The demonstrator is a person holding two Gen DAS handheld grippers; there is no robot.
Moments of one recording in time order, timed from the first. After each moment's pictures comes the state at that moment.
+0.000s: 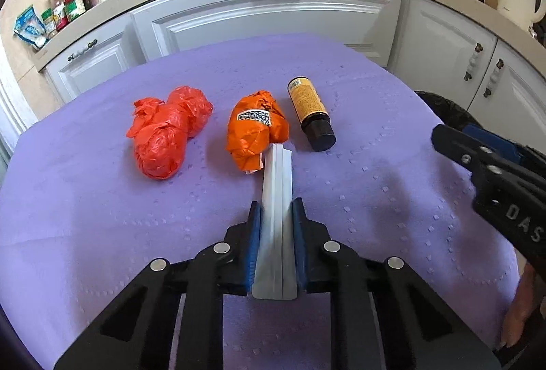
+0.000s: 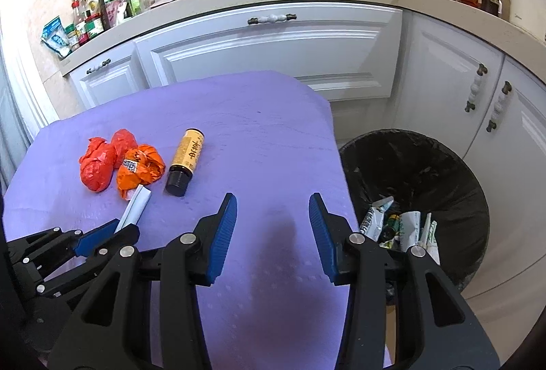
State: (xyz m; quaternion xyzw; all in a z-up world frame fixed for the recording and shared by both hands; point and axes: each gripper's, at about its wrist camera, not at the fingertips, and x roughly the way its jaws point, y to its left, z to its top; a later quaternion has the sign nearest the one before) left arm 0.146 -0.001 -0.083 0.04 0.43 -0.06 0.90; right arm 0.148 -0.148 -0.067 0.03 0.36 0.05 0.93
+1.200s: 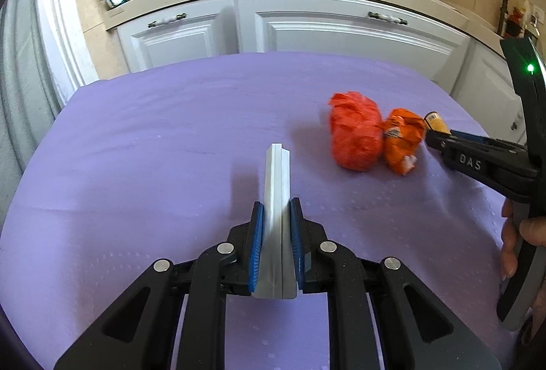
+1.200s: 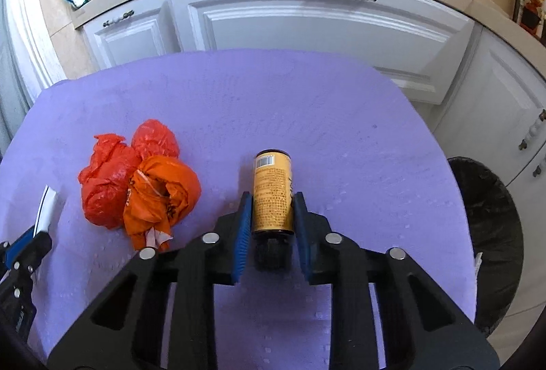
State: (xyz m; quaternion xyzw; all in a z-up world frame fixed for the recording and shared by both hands) left arm 0.129 0.124 -0.069 -0.01 0.41 0.05 0.91; right arm 0.225 -0.047 -0.084 -0.03 0.42 0.10 0.90
